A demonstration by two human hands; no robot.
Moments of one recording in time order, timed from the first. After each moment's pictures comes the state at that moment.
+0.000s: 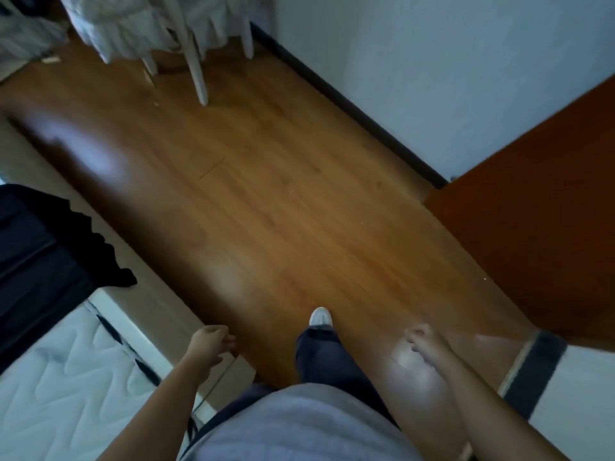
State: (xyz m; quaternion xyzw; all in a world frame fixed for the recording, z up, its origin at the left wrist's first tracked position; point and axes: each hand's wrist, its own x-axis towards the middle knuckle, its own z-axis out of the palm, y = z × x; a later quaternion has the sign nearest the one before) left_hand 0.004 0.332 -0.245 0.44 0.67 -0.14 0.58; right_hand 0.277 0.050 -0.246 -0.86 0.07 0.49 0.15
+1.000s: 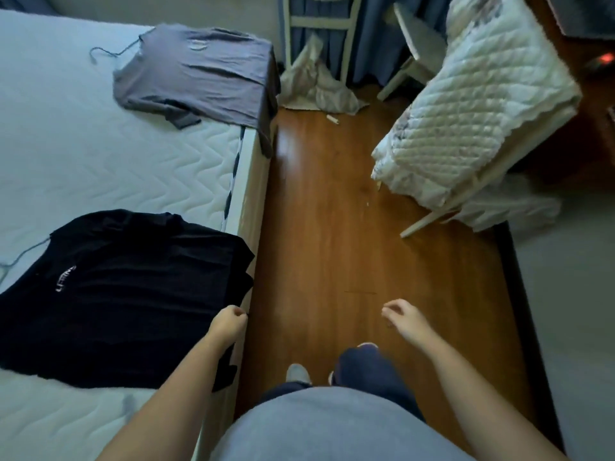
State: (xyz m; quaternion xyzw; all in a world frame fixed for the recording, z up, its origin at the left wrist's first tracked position) left_hand -0.082 0.800 -0.254 0.30 0.79 0.05 0.53; right_hand 0.246 0.830 -0.216 -0.76 -0.44 0.49 0.00
